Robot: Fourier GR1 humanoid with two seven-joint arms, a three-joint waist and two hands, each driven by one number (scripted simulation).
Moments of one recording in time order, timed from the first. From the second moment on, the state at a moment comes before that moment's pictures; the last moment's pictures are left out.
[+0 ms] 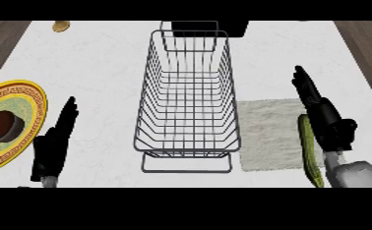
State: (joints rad) left arm 0.01 0.49 -0.29 -1.37 0.28 0.38 -0.10; right arm -0.14 -0.46 0.26 -1.50 -0.20 -0.22 -0.07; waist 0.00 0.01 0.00
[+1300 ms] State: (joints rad) left arm -0.20 0.62 -0.24 -1.49 0.21 0.24 -0.08; right arm -0.29 -0.71 0.36 -1.77 0.08 -0.13 0.35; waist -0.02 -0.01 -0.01
